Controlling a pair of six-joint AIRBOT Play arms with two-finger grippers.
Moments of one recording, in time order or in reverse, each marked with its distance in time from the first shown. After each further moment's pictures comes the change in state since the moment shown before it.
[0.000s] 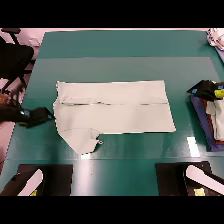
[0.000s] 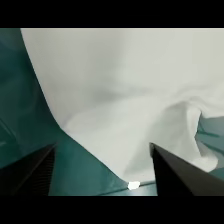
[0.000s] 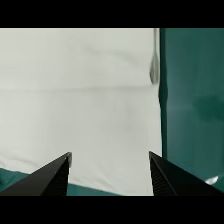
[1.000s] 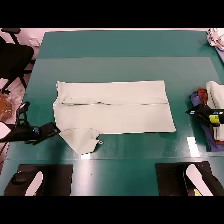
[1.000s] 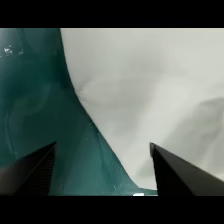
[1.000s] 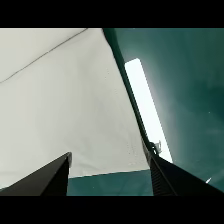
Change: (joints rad) left arm -0.185 0.300 -0.237 0.180 0.115 -0.360; right arm -0.128 0.293 -0.414 -0.039 -0.137 0.098
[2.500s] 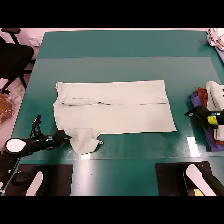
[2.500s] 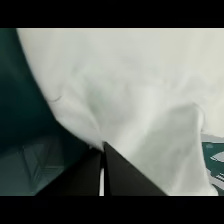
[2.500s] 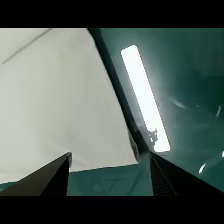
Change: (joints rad) left arm -0.002 0.048 -0.338 -0.448 0.315 0.196; right arm -0.004 -0.051 -0.027 -0.039 -0.008 -0.013
